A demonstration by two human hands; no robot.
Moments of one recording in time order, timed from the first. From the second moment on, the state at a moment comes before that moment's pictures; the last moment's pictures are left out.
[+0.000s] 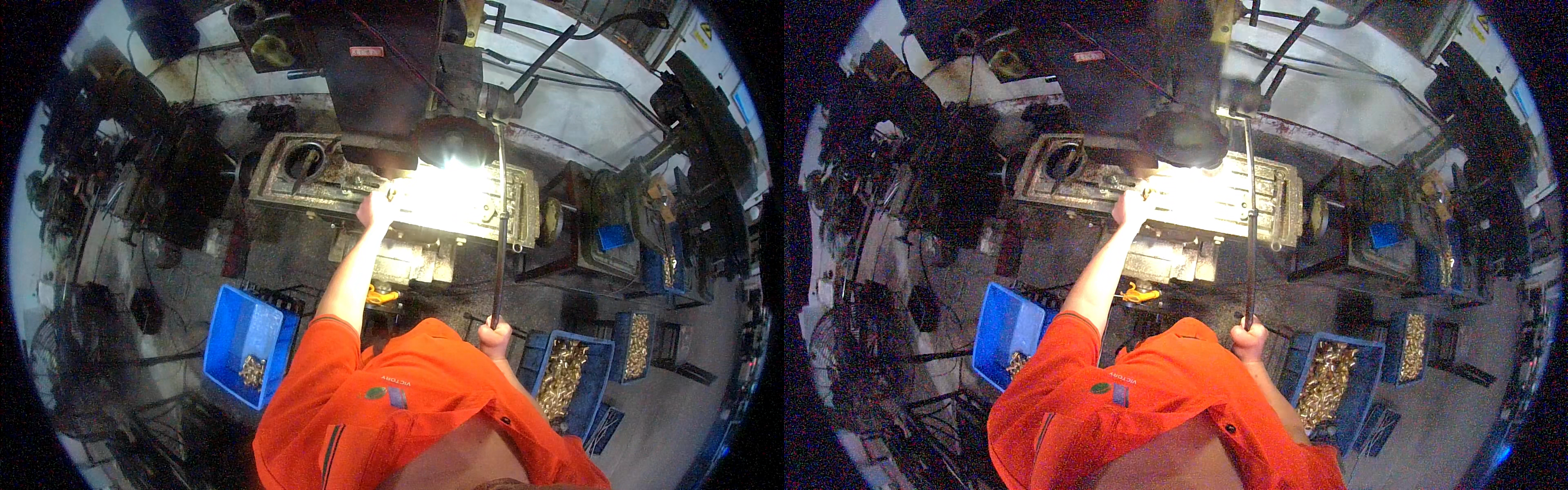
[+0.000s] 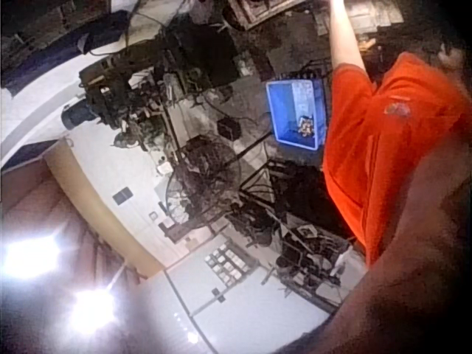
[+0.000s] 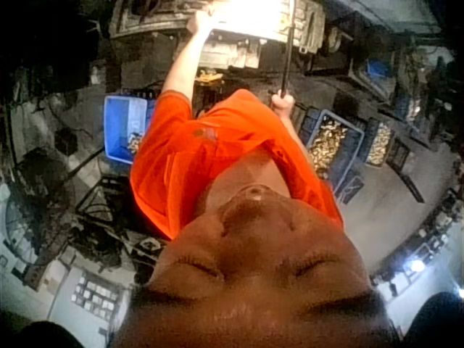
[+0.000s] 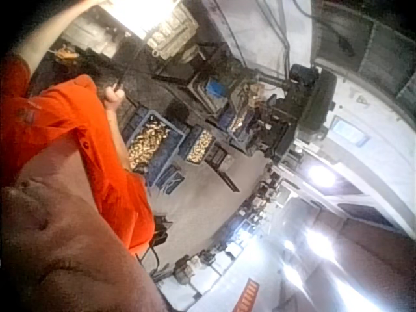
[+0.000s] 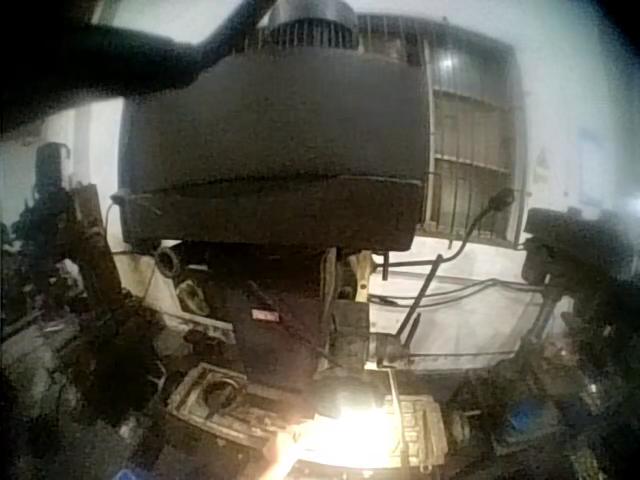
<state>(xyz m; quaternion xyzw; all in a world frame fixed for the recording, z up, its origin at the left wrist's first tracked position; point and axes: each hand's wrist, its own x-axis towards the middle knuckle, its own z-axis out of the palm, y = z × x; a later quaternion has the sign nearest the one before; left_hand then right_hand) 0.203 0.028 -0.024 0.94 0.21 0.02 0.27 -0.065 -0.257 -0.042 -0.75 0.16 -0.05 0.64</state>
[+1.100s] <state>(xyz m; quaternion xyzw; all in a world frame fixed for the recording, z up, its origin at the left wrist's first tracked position) 0.199 0.028 -0.014 0.94 0.20 0.01 0.28 -0.060 -0.267 -0.072 -0.82 0.13 -0.07 0.55</state>
